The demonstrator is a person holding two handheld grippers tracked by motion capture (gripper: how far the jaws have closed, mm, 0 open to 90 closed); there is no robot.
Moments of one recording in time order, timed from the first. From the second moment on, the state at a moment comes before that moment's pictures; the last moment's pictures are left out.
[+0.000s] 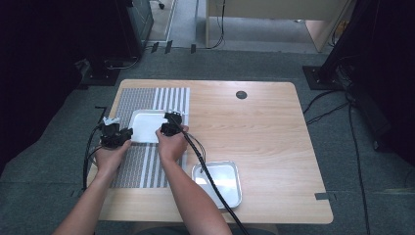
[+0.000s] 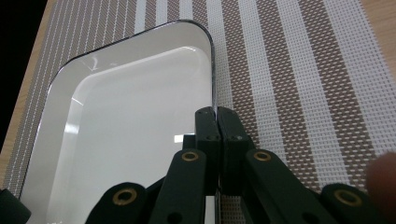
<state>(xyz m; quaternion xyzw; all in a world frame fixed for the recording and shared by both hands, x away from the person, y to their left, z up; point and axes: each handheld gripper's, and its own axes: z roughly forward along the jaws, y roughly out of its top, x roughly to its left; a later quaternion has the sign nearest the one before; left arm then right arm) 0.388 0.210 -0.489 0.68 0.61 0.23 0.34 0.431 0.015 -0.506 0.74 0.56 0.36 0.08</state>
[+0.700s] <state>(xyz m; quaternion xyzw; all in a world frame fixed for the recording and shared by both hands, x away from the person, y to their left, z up) 0.375 0.213 -0.480 0.68 0.61 0.21 0.36 0.420 -0.007 -0.482 0.68 0.59 0.41 0.12</state>
